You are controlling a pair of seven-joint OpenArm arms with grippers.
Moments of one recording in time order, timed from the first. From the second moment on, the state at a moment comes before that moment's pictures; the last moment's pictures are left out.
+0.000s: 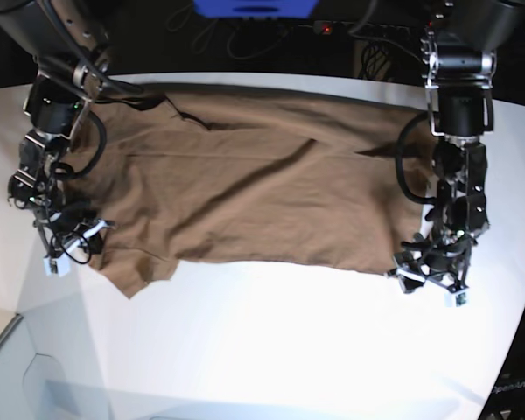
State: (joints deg) left arm -18.7 -14.7 -3.4 62.8 -24.8 0.7 28.7; right arm 18.9 11.5 31.0 51.6 -2.0 37.5 -25.8
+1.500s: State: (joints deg) left arm -15.4 -14.6 6.5 63.0 -18.9 0.3 20.6; right arm 11.6 10.7 30.4 66.4 5.5 37.5 -28.3
